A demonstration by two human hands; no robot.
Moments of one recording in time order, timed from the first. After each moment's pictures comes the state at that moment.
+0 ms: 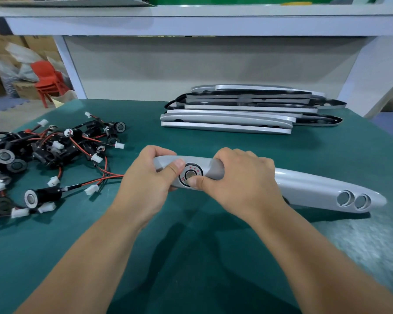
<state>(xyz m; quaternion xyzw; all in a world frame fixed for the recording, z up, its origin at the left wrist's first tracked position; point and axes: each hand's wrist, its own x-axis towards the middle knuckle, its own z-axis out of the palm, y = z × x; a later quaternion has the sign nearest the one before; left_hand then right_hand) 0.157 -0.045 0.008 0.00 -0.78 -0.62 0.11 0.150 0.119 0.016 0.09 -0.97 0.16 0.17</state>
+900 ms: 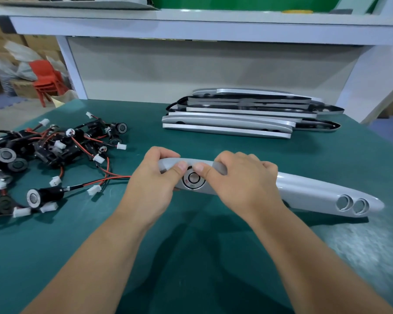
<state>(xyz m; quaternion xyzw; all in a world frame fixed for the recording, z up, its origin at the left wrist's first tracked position) 0.152 -0.048 0.000 -0.01 -0.77 -0.62 0.11 0.145 0.114 0.015 0.06 -0.97 0.17 0.15</state>
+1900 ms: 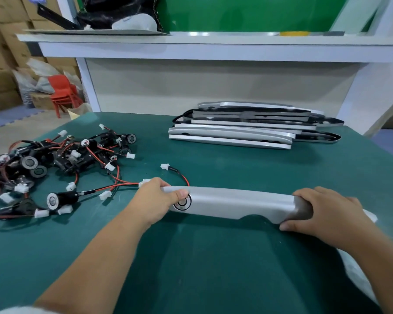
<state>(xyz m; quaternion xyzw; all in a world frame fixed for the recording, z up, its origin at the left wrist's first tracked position) 0.138 -0.065 -0.023 0.10 -0.87 -0.49 0.00 0.158 0.274 -0.017 0.02 -1.00 0.03 0.04</state>
